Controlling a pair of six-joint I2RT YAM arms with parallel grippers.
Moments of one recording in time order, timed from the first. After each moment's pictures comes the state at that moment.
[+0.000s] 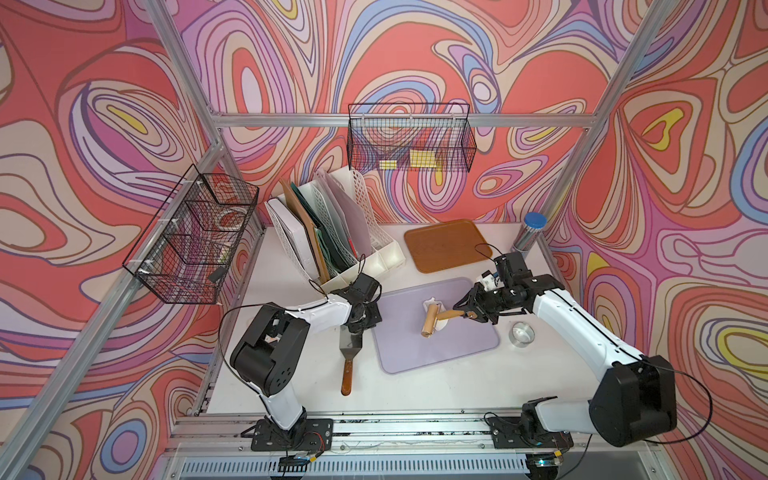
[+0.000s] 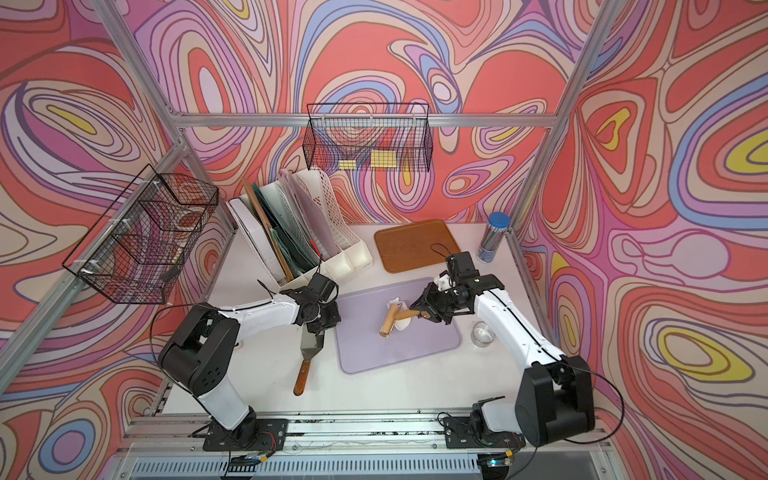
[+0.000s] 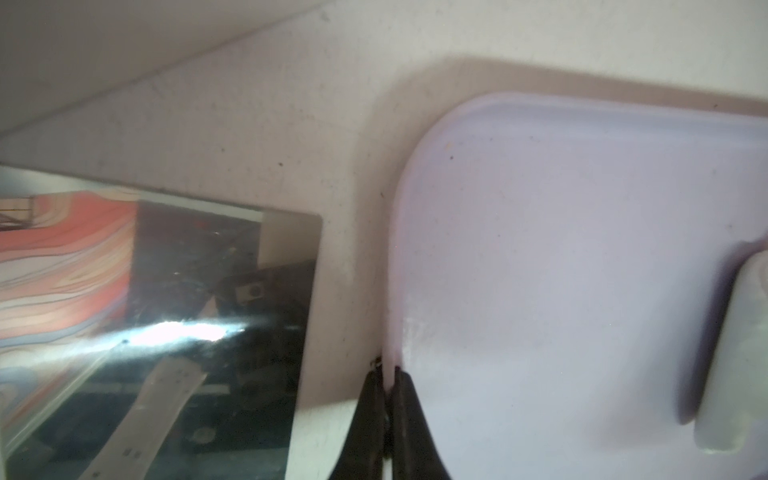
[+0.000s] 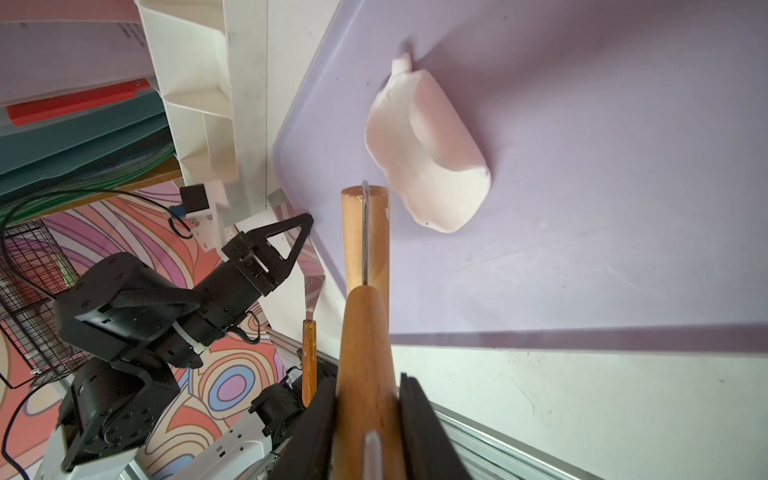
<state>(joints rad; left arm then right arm) -0.52 1.72 0.95 -0.42 0.06 -0.82 0.20 1.38 1.04 -0.81 -0.64 0.78</state>
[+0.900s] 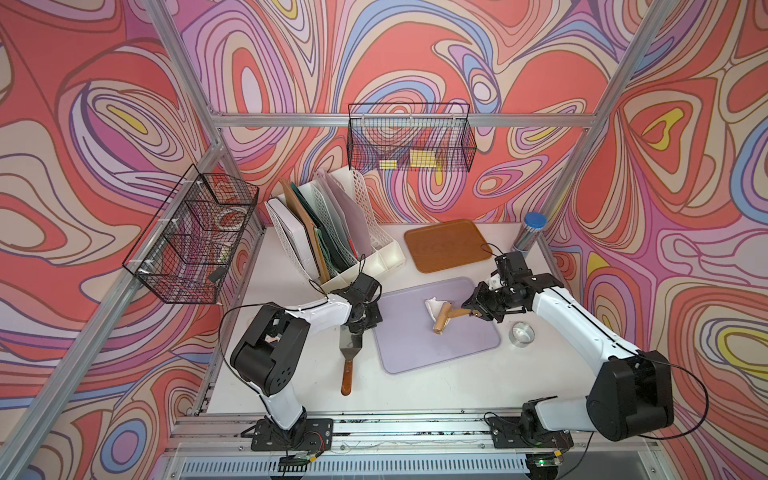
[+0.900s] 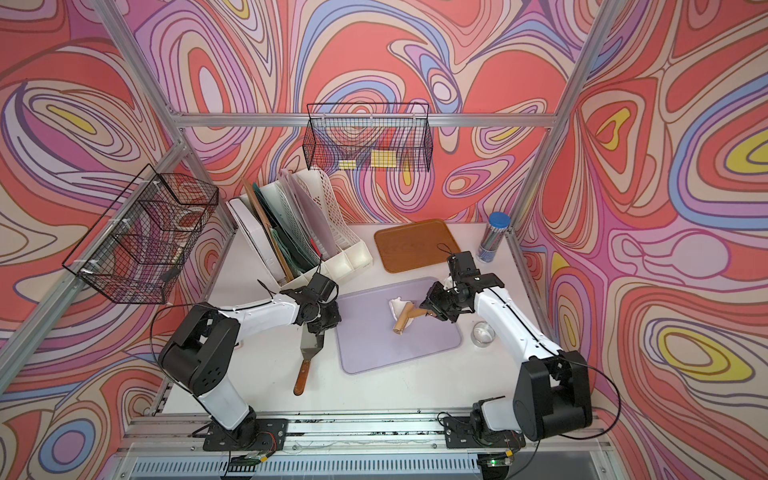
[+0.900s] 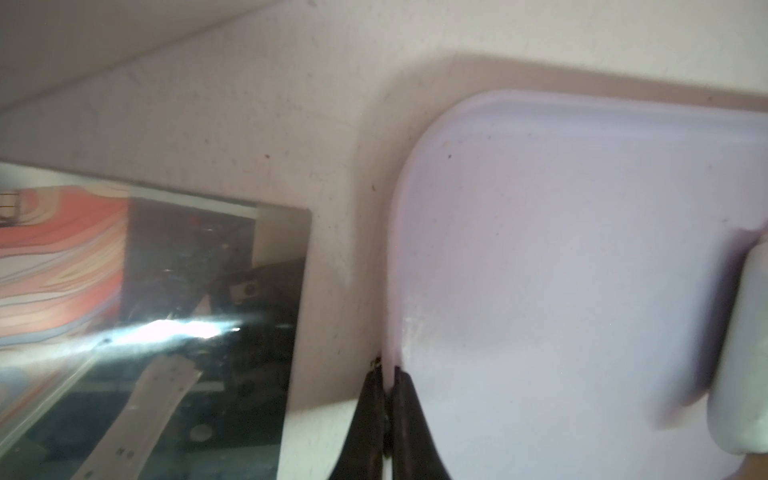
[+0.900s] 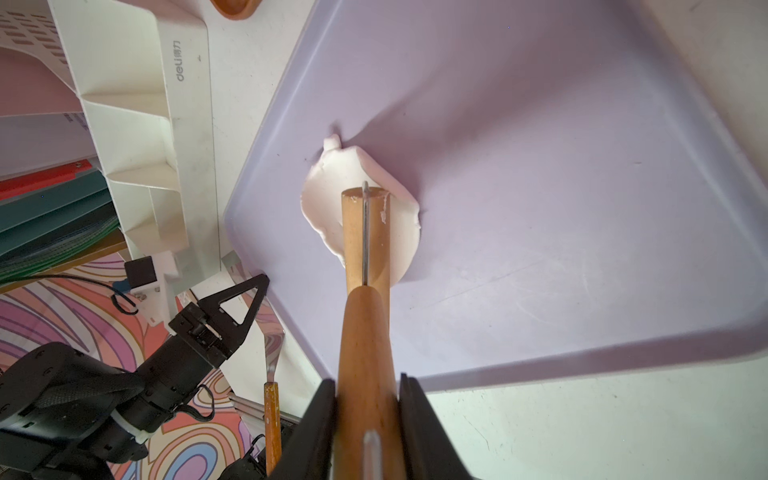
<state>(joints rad) -0.52 1.72 0.95 -0.42 0.08 -0.82 0.18 1.39 1.05 -0.81 -0.44 0.78</state>
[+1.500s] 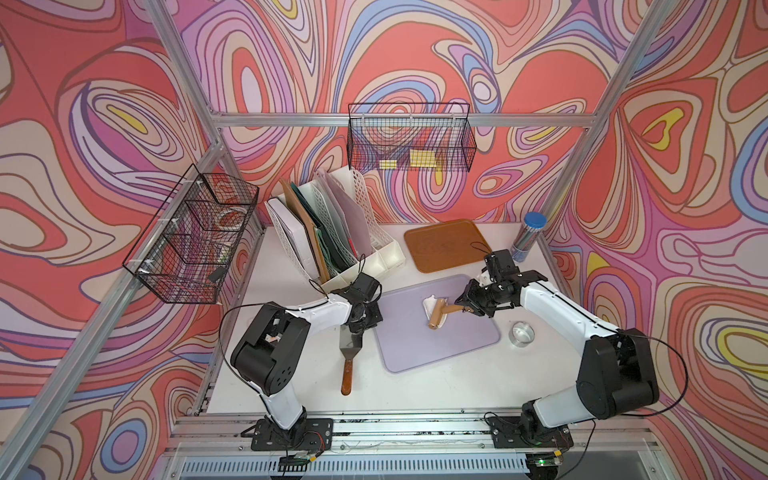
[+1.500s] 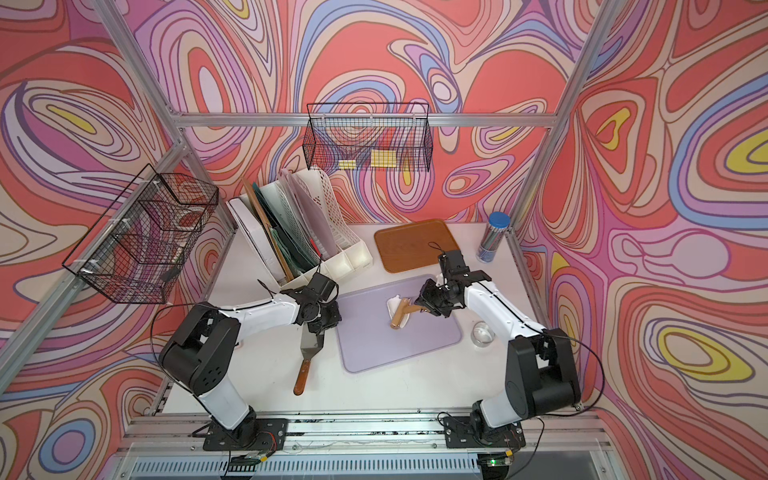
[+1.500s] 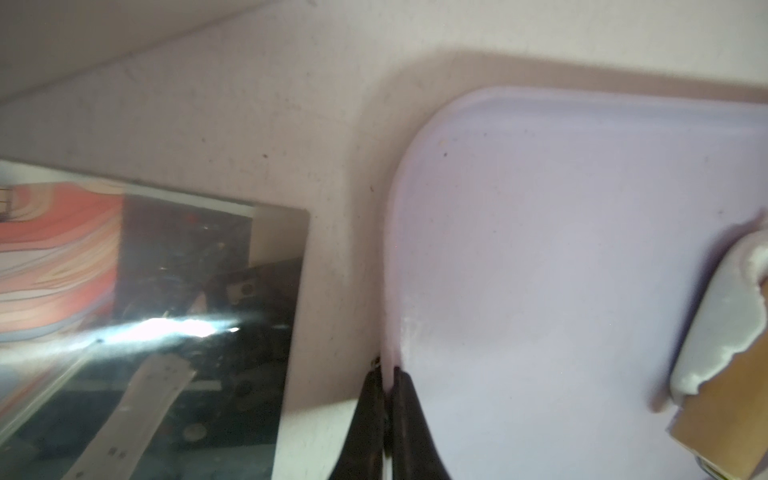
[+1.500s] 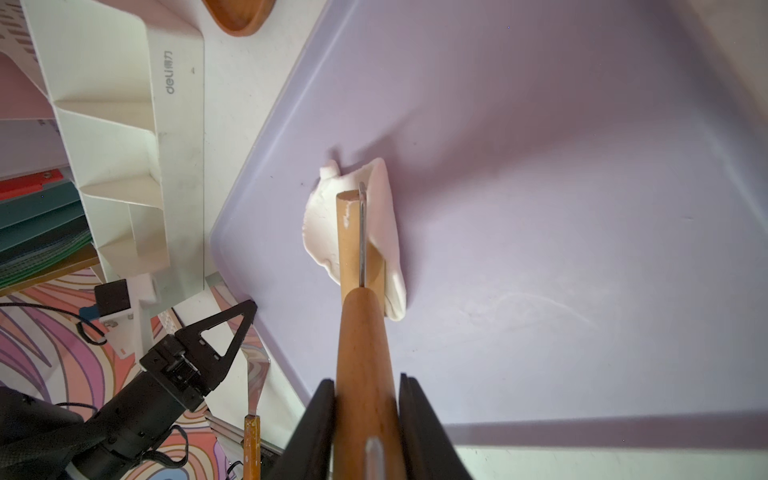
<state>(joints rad) -0.52 1.72 0.95 -0.41 0.08 -0.84 0.24 1.52 1.06 -0.67 -0.40 0.75</state>
